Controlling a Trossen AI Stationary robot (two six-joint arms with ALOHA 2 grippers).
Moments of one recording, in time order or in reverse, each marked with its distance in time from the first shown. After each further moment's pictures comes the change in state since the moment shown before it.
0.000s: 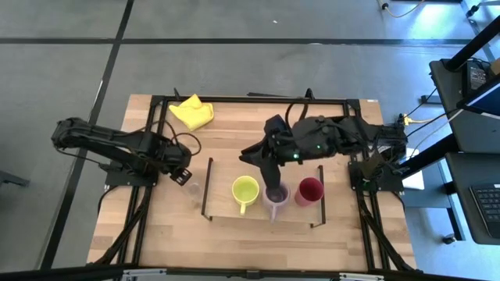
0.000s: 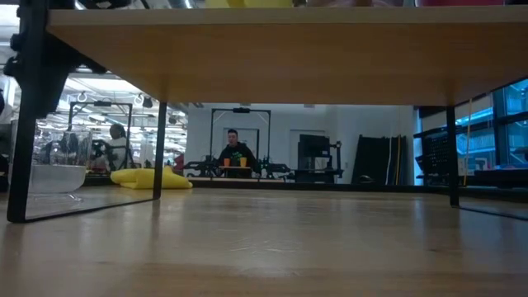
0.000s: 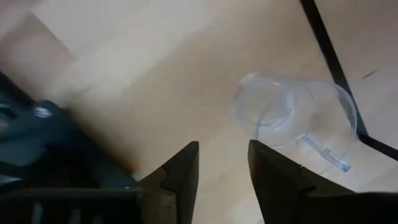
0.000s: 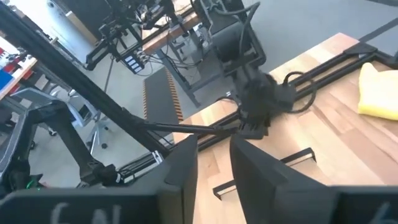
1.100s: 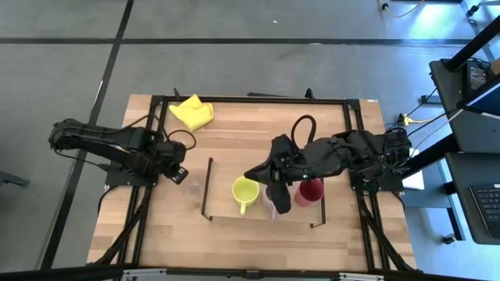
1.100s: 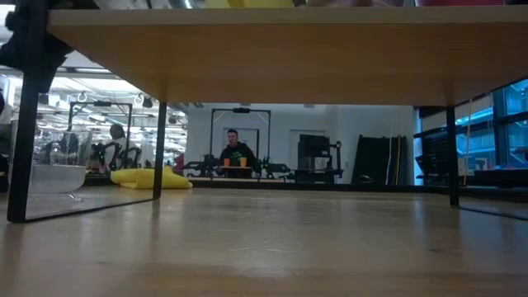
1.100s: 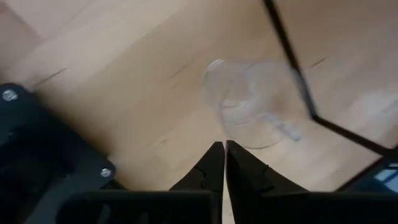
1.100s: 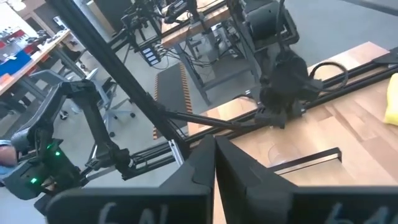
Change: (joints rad) left arm 0.011 -0.071 0.044 -0.012 0.092 -0.025; right arm 0.123 -0.002 0.000 0.024 0.059 -0.052
